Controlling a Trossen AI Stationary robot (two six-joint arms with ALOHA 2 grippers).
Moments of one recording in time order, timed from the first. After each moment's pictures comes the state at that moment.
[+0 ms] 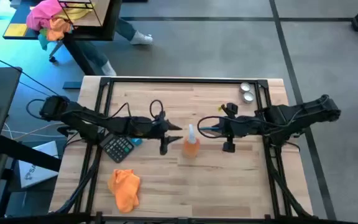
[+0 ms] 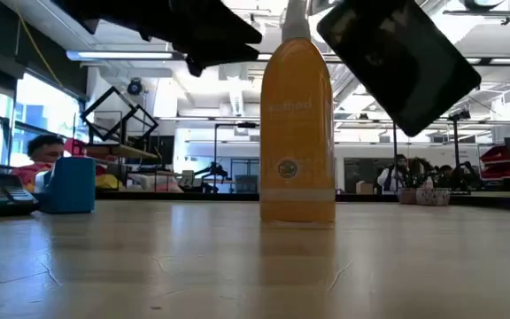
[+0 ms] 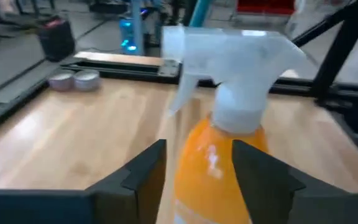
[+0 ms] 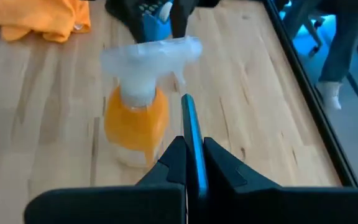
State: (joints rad) left arm -0.13 1.44 0.77 0.44 -0.19 -0.11; right arm 0.28 1.25 1.29 -0.85 0.39 0.14
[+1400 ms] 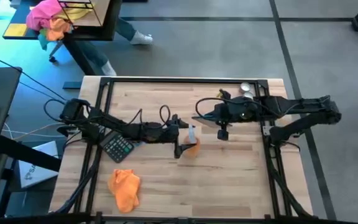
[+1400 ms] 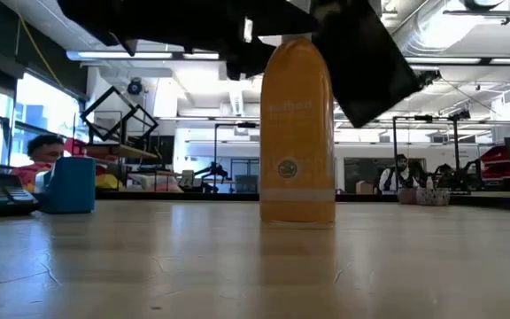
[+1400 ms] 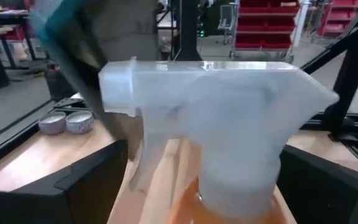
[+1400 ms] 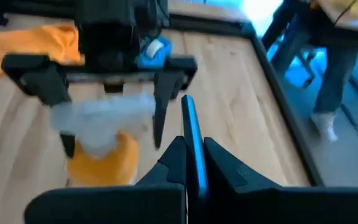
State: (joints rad) left arm -0.15 1.70 0.87 0.76 -0.23 -0.04; right arm 0.08 1.25 1.29 -0.62 0.25 -0.09
